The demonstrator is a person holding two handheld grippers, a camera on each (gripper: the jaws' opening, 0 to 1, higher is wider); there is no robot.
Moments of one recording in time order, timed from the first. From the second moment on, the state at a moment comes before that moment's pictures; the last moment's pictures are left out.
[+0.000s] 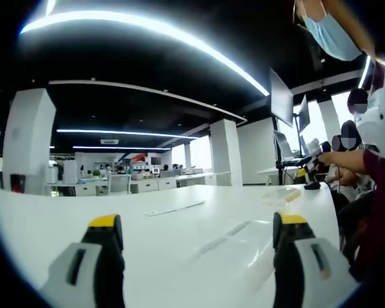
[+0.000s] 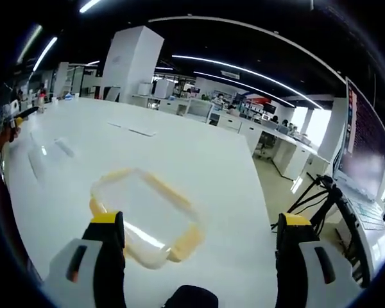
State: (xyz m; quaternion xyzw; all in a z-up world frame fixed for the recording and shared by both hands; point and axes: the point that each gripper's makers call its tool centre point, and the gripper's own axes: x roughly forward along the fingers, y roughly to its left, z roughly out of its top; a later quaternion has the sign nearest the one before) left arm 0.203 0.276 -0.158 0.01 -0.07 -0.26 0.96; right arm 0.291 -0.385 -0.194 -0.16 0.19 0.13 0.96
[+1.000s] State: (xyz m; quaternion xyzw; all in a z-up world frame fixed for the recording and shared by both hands) left arm 0.202 0.268 -0.159 0.02 -0.07 -0.27 0.96; right arm 0.293 -0.397 -0.206 -0.18 0.22 0.14 0.95
